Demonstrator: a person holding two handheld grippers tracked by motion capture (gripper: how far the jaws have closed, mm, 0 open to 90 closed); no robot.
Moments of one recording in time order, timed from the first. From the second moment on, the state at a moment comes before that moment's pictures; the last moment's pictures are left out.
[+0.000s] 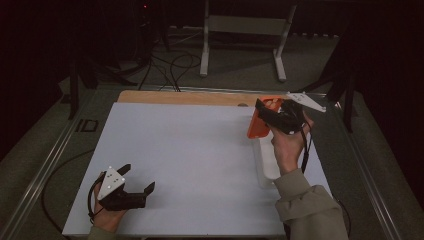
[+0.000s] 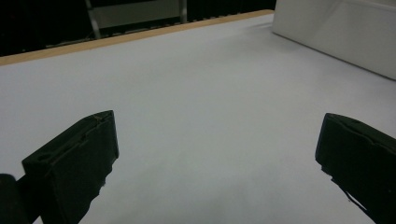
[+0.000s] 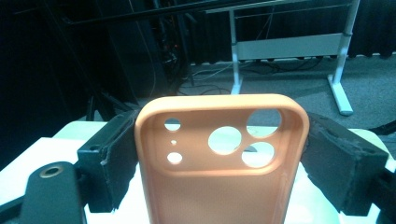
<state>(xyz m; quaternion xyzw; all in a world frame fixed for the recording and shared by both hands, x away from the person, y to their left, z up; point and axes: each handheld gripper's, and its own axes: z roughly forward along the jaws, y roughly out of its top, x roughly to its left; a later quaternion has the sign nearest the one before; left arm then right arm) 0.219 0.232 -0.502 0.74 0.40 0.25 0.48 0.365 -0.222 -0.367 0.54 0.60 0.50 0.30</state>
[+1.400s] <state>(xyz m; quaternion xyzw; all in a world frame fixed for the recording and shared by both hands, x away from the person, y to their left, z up) 0.219 0.233 -0.501 0.73 0.40 0.25 0.49 0.390 -0.244 -0.375 0.57 0.58 0.48 0.33</state>
